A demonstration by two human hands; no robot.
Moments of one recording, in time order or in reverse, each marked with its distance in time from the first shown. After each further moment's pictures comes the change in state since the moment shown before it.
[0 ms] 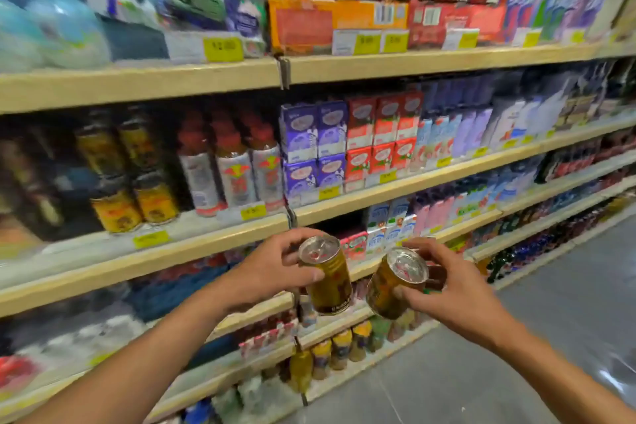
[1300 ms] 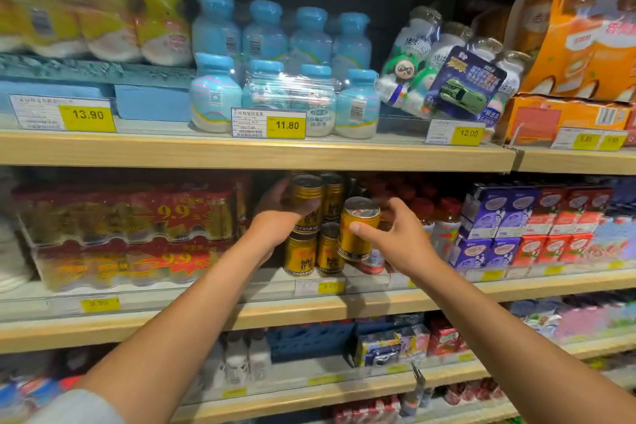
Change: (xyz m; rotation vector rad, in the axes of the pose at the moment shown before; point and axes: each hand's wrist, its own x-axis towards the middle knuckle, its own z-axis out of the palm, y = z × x) left_hand -0.070 -0.003 -0.313 0.093 0.824 0.074; right_hand 0.154 -0.266 0.251 0.120 -0.025 -0.255
